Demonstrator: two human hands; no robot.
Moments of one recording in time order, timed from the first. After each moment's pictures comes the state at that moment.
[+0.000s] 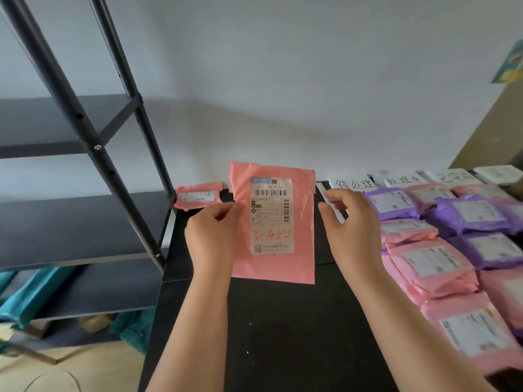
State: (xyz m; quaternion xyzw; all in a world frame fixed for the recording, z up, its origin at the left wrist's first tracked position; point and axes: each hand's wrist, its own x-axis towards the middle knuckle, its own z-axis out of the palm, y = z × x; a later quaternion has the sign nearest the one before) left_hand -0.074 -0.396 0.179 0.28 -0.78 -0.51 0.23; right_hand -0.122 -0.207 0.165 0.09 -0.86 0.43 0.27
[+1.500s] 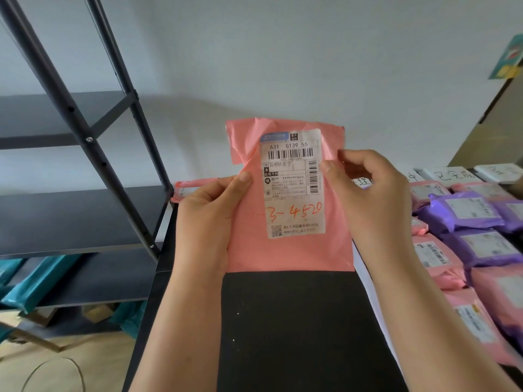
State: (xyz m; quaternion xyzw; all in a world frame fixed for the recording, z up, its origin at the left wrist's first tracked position) left_hand -0.028 -0.330 0.242 0.18 -0.63 -0.73 0.20; right_hand -0.090 -0.162 0.242 0.08 -0.81 0.54 0.23
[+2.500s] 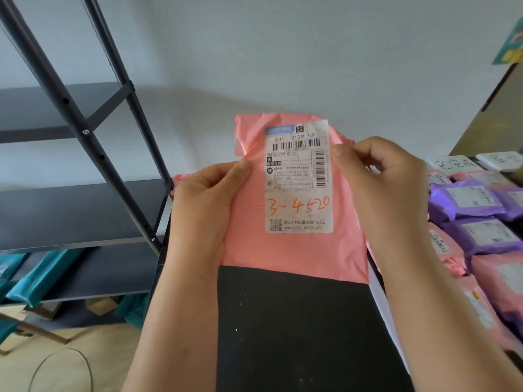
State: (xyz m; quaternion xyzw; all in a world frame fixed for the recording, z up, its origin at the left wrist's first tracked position) left_hand -0.027 -0.334 0.246 0.17 -0.65 -0.72 0.19; right_hand -0.079 -0.158 0.251 0.11 -0.78 0.57 0.23
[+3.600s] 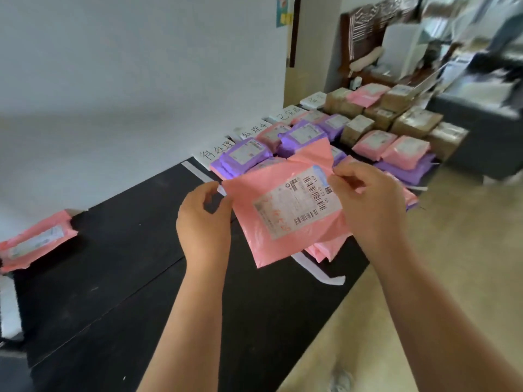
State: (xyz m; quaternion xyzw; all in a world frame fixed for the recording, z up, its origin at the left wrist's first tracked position) left_hand -0.069 -0.217 0.158 0.02 -0.84 -0.52 0.11; right_hand 0.003 -0.020 0.183 -0.21 -0.86 0.34 0.31
